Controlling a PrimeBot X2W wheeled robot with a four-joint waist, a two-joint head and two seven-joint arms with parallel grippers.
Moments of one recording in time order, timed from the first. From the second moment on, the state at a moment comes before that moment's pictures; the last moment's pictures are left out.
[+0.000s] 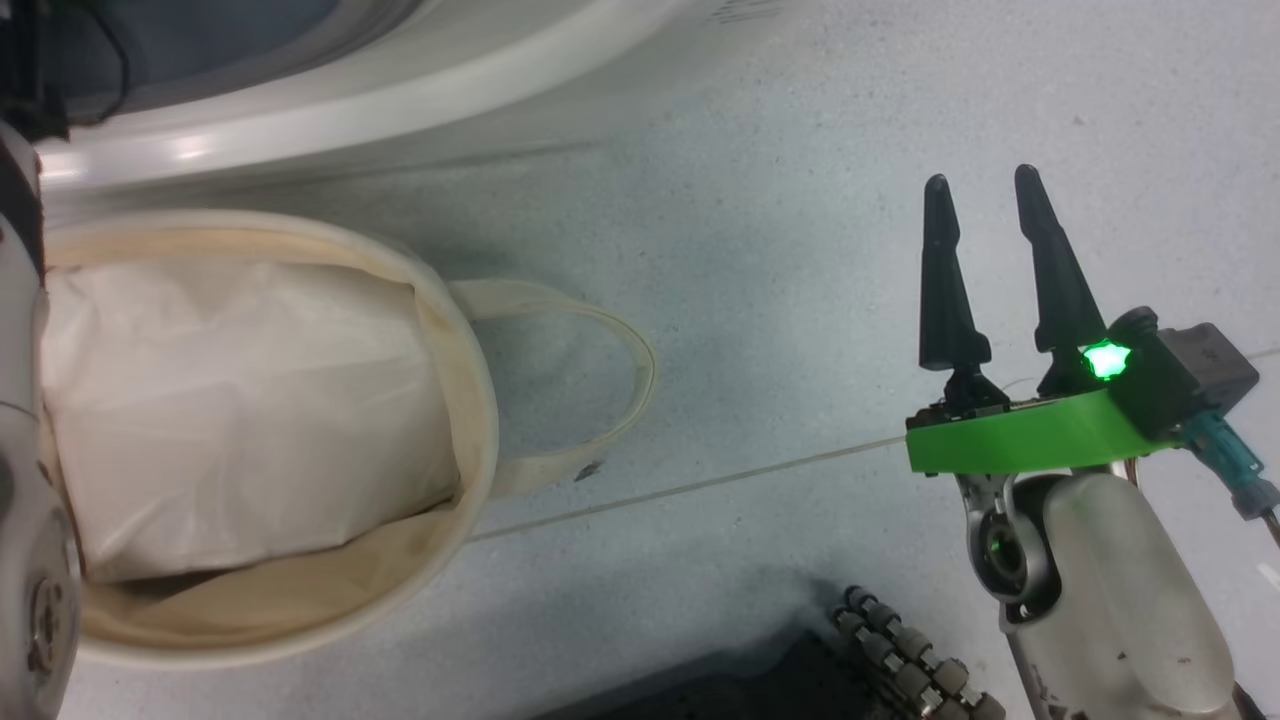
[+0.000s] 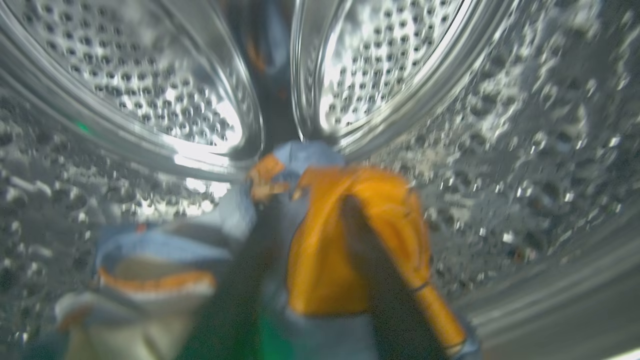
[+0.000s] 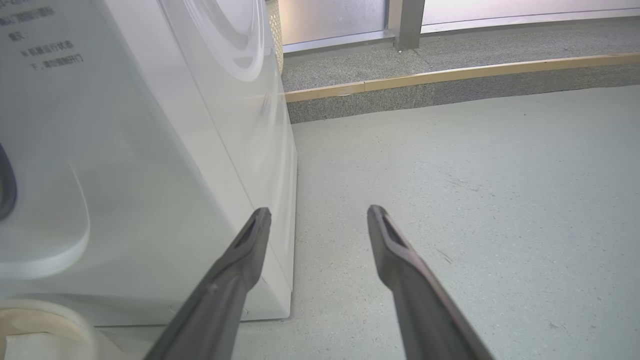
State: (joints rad) left arm -1.41 0.26 -0.03 1.07 -0.08 -0.05 -0.26; right arm -0.37 -0.06 0.19 0.03 0.28 0.13 -0.25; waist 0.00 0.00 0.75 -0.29
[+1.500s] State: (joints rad) left arm -0.45 0.20 -0.07 0.55 -0.37 -0.12 -0.26; right arm -0.27 -0.16 0.30 0.22 0.36 0.13 -0.25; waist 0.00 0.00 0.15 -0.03
